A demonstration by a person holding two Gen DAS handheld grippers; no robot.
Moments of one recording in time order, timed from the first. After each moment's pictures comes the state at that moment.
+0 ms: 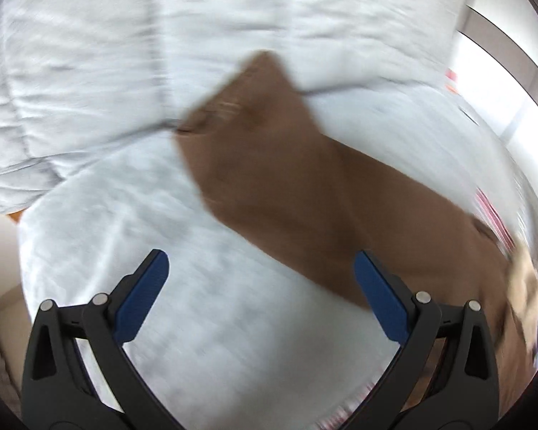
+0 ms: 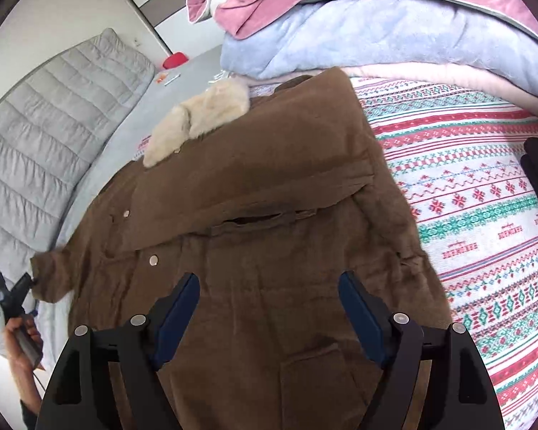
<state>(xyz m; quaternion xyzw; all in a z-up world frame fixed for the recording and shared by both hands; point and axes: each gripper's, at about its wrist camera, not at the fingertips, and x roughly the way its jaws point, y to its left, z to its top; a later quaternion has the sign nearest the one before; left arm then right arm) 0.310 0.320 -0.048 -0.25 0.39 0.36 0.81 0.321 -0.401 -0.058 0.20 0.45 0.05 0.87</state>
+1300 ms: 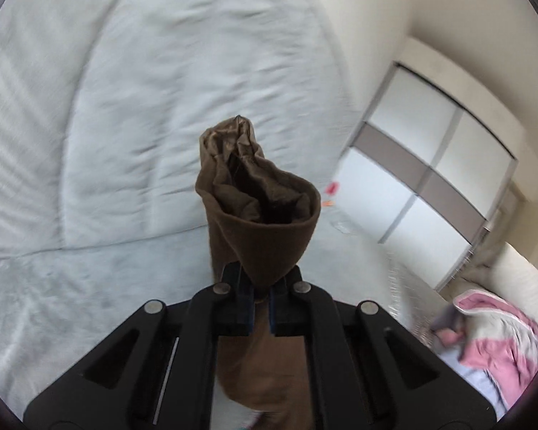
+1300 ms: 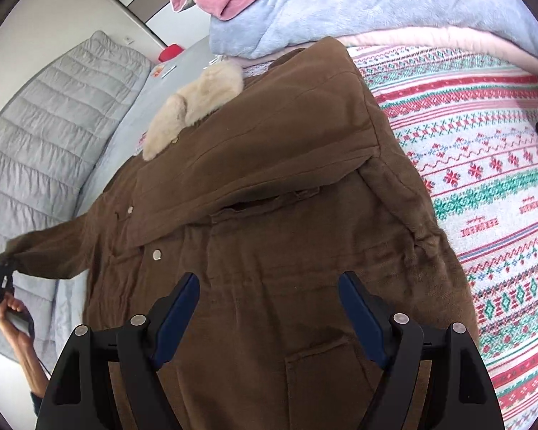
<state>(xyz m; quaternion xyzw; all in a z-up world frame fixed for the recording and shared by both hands) 0.287 0.256 0.077 -0.28 0.11 0.16 0.94 0.321 -0.404 -0.074 0.25 0.48 0.07 0.84</state>
